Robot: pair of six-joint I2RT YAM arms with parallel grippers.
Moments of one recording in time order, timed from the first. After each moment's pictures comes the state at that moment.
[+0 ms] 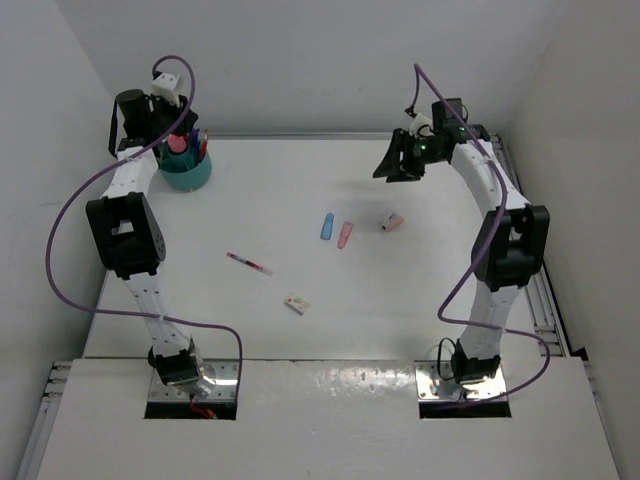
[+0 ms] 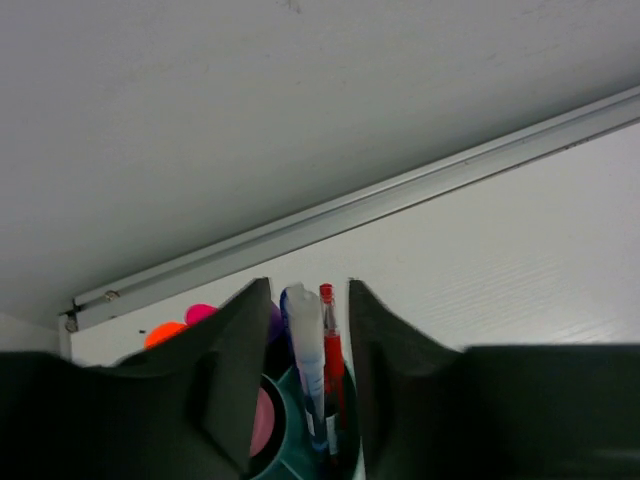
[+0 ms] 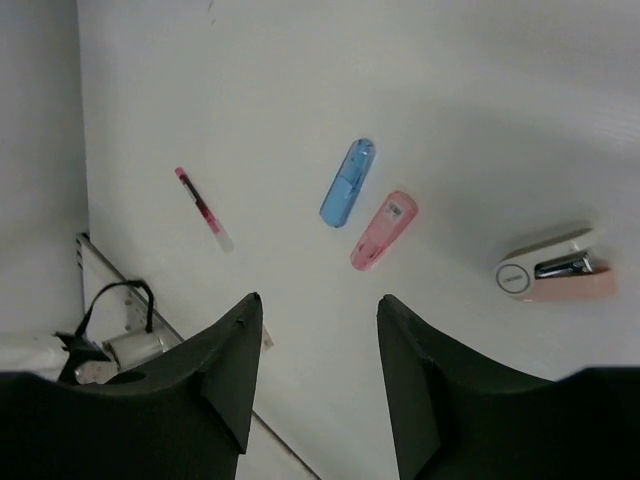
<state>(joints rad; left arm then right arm) 0.24 2.10 1.83 0.07 0.55 0.21 0.08 1.98 1.78 -0.77 -0.66 0.24</state>
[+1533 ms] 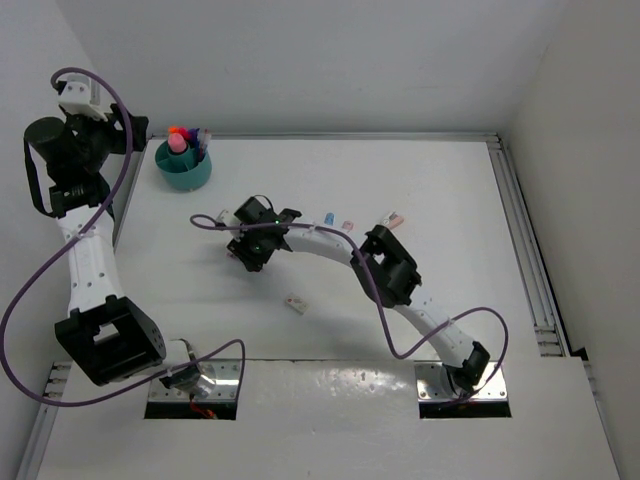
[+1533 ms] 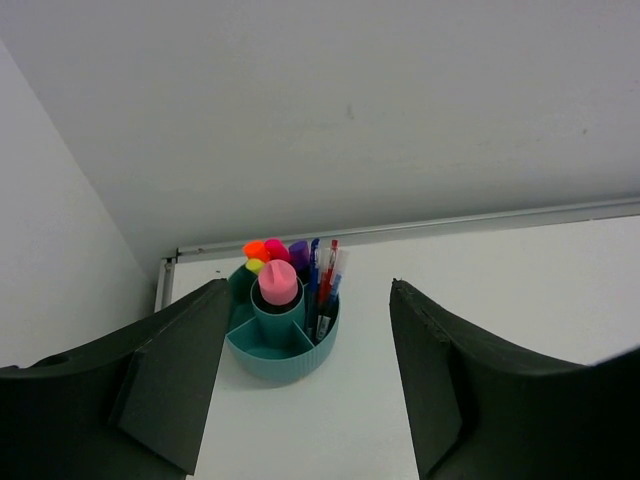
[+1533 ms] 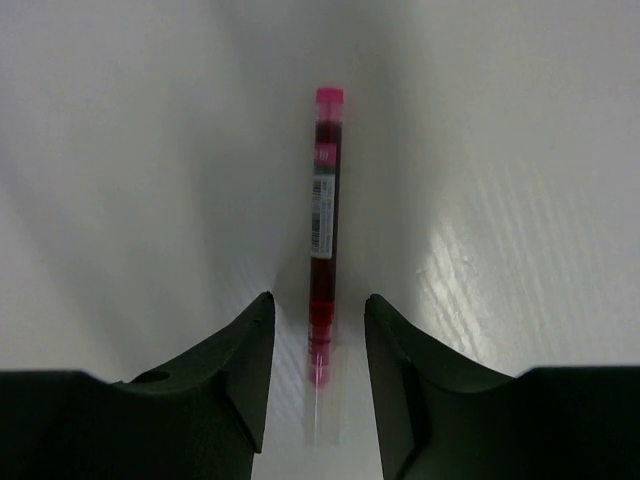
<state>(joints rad) 0.46 1.34 1.35 0.04 0.58 -0.02 0.94 2.49 2.03 -0.50 -0.19 -0.11</state>
